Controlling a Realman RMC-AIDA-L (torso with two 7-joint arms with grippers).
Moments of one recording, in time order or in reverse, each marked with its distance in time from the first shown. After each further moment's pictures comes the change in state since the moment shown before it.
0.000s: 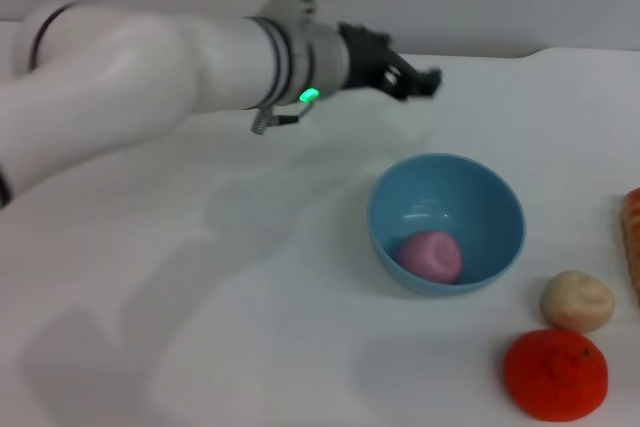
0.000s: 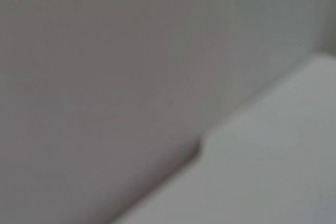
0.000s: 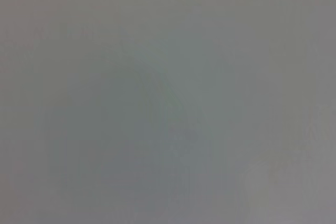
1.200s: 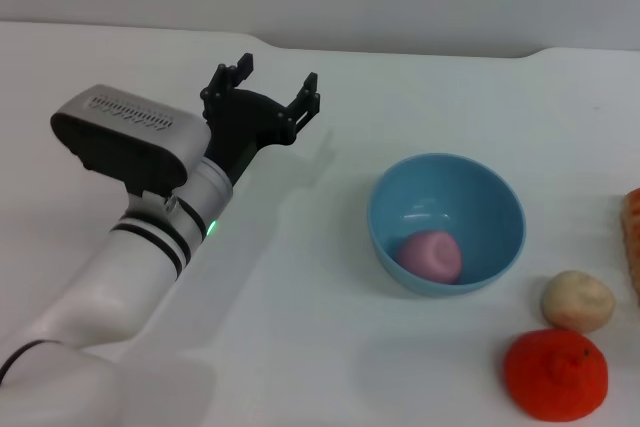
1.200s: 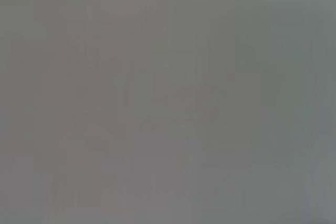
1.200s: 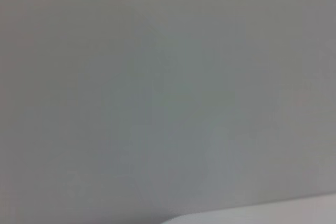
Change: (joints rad) left arm 0.303 -0.014 0.538 -0.362 -0.194 -1.223 -0.140; right arm 0.108 0.004 0.059 0.312 0.138 0.192 -0.496
